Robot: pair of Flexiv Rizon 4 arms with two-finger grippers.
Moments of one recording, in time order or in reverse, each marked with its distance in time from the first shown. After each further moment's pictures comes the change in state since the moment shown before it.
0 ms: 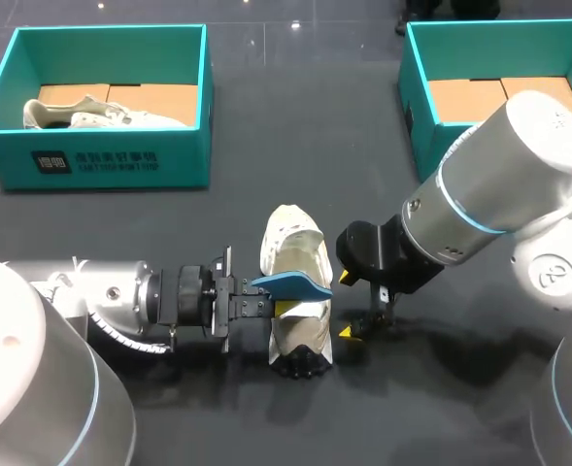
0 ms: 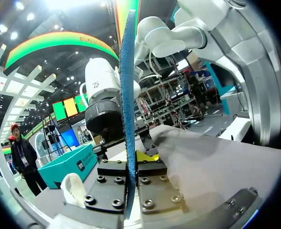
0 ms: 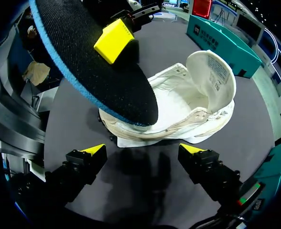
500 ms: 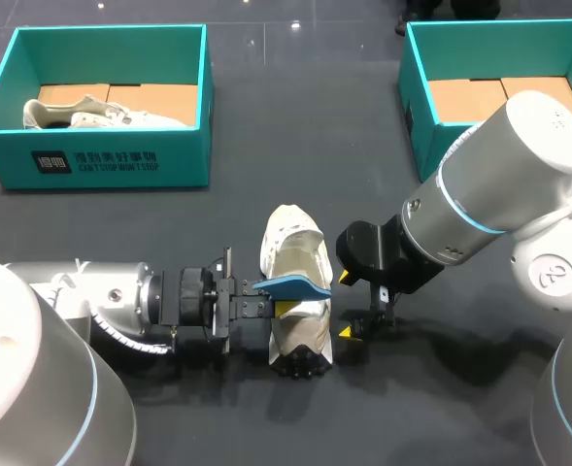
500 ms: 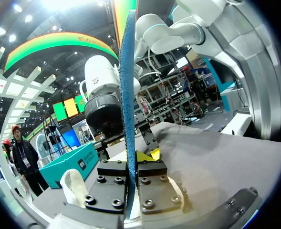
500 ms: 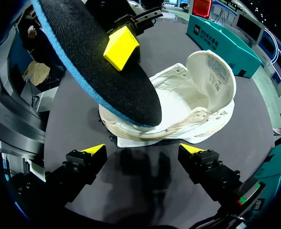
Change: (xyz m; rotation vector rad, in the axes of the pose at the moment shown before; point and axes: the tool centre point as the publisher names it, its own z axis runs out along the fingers) left arm -0.001 0.010 -0.001 -0.011 -0.004 0.022; right arm 0.000 0.000 0.000 0.000 0.000 0.000
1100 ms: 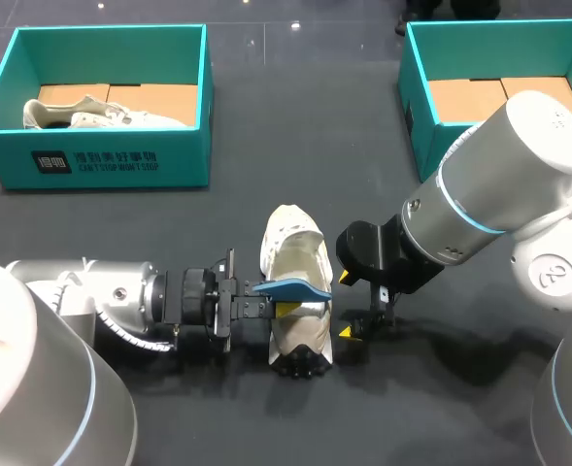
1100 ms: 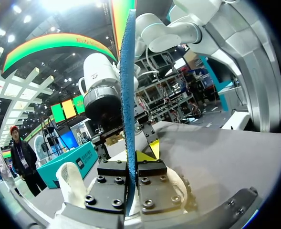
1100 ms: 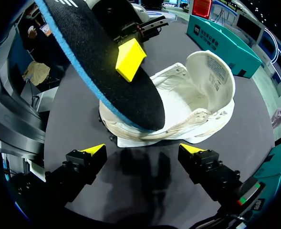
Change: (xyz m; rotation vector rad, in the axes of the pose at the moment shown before) left arm 0.000 0.017 0.000 0.014 0.019 0.004; right arm 0.000 0.000 0.000 0.000 0.000 0.000
